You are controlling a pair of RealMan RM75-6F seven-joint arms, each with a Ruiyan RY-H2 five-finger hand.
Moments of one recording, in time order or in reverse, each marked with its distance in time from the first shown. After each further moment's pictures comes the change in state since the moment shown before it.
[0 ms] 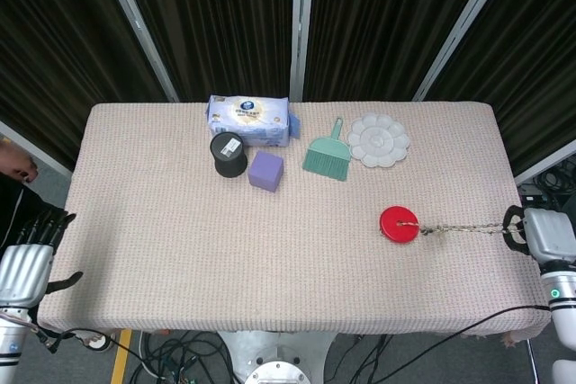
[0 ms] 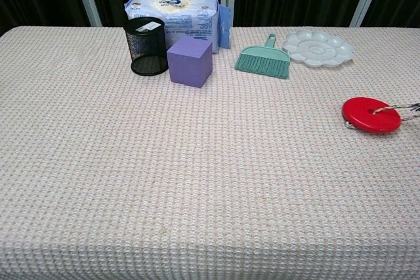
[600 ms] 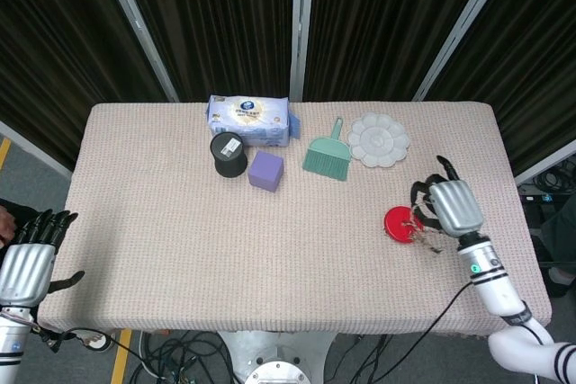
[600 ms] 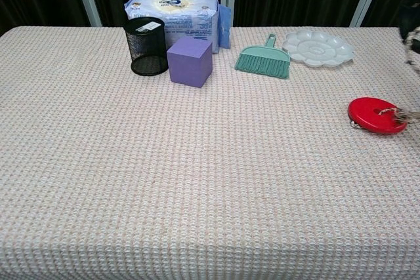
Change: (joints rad) left arm -0.003 -0.011 -0.001 -0.001 0.002 0.006 0.003; right arm 0.174 -0.127 0.129 -0.177 -0.197 0.006 -0.130
